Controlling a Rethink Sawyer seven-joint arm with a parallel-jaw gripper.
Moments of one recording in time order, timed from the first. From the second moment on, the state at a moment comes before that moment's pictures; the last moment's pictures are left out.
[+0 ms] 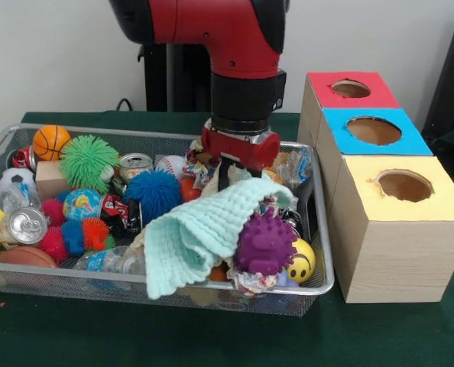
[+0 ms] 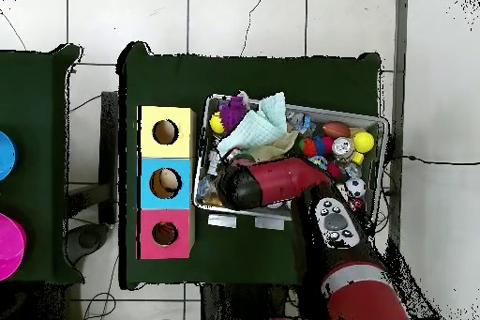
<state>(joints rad) -0.33 -0.56 0.17 1.65 -0.53 0.36 2.69</state>
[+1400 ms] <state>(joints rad) -0.26 -0.68 -0.05 1.56 -0.49 0.67 2.69</state>
